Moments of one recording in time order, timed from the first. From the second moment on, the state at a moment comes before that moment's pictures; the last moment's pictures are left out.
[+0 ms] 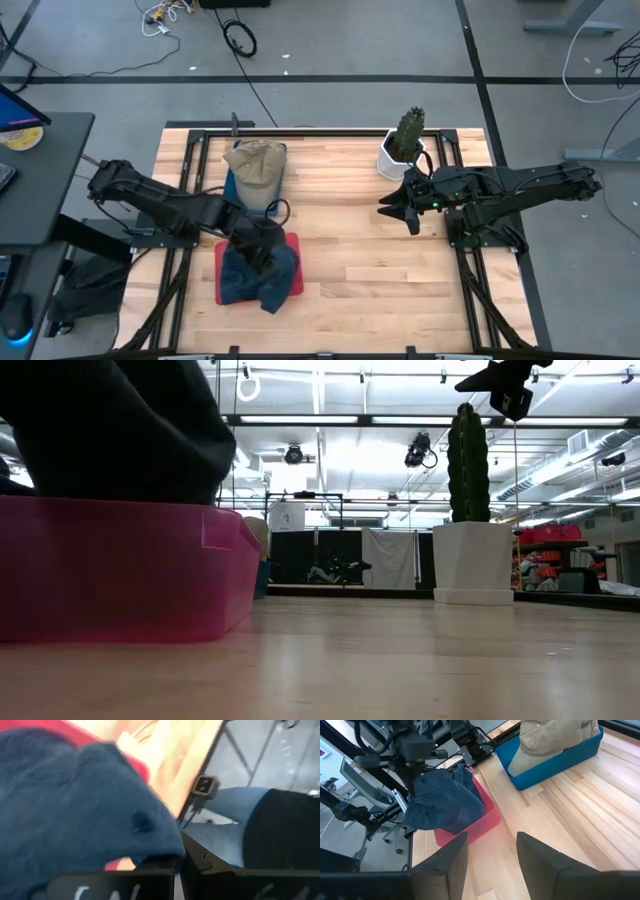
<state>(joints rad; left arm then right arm) -0.32 1.40 1.20 -0.70 0.30 -1.02 0.13 0.89 0.88 -0.44 0.10 0.59</state>
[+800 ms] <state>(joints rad) -0.29 1.42 1.20 -1.03 0.13 -0.76 0.13 0.89 0.88 -0.44 0.10 0.59</state>
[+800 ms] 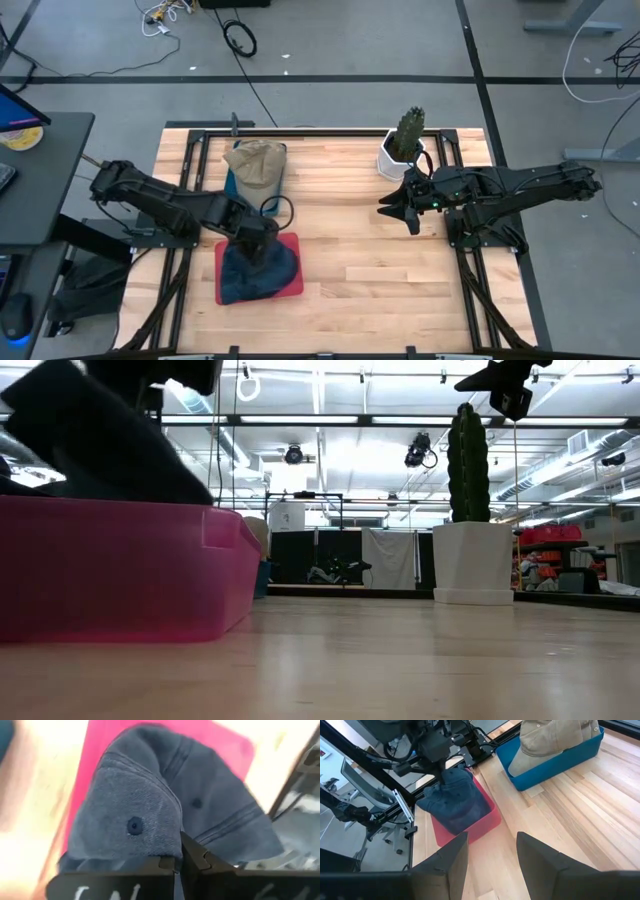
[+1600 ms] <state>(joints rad) -0.31 1.54 1.20 -1.09 0.16 -0.69 0.13 0.89 0.86 -0.43 0.12 0.60</state>
